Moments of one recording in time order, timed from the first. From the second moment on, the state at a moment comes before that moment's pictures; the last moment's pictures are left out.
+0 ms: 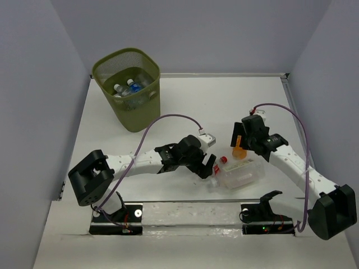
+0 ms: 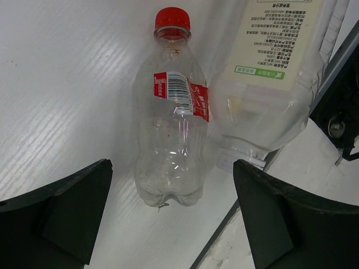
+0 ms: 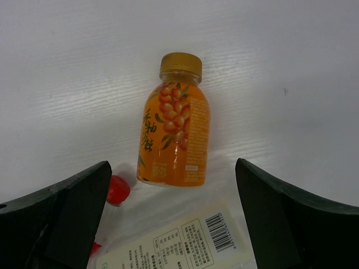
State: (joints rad) left arm -1.06 1.51 0.87 -0.08 0.11 -0.36; right arm 0.43 1.10 0.81 -0.58 0.36 0.47
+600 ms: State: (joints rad) left arm -1.07 1.61 0.89 -0.09 0.09 -0.35; right arm 0.33 1.42 0.81 -0.43 0.22 0.46
